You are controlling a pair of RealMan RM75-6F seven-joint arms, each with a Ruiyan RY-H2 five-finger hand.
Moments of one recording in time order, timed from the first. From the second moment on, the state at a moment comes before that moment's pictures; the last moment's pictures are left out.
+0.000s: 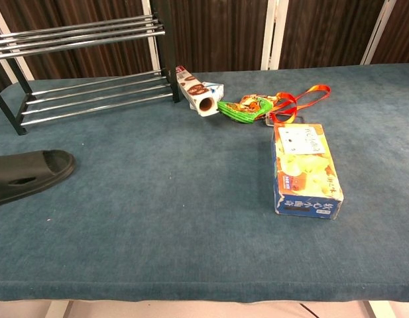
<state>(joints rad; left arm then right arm) -0.33 -1.26 -0.07 -1.34 1.19 1.04 -0.19 0.25 -1.10 -0.05 -1.52 -1.62 1.46 0.08</state>
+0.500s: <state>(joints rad) -0.36 -1.32 -0.09 -1.23 1.16 0.91 -0.26 0.24 -1.10 -0.03 -1.52 -1.62 1.43 0.08</state>
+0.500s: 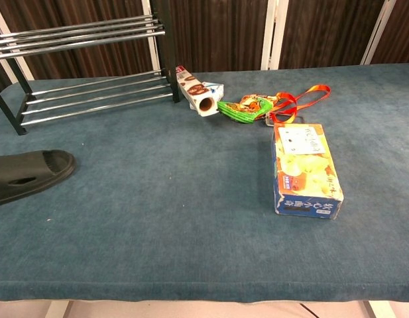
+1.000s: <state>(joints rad) -0.38 -1.36 -0.09 -1.18 1.14 0.83 -0.25 0.24 -1.11 -0.01 -1.51 -1.61 1.41 0.11</state>
